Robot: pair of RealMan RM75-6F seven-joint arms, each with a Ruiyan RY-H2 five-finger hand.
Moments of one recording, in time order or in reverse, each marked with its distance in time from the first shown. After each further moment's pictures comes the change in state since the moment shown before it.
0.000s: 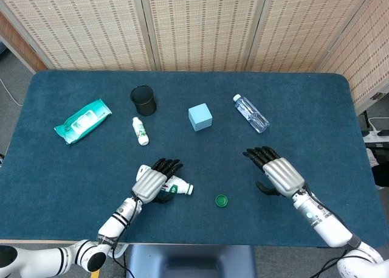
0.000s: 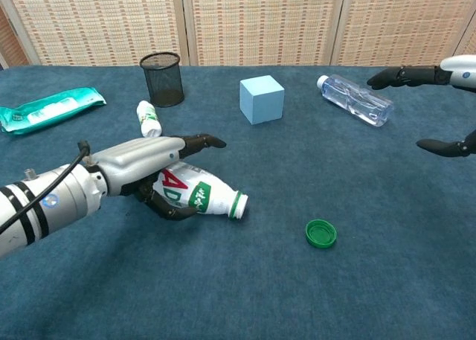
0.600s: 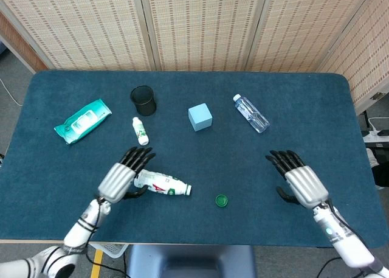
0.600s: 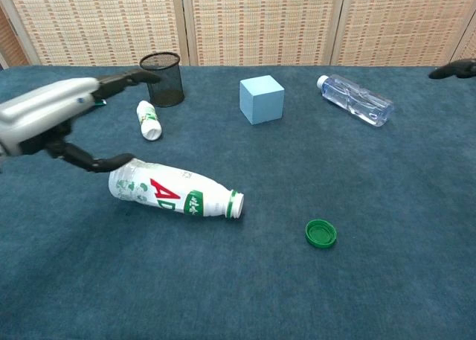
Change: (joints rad) left arm 0.163 0.199 0.092 -0.043 0.270 0.348 -0.160; right arm -0.163 0.048 -0.068 -0.037 -0.039 0.207 -0.121
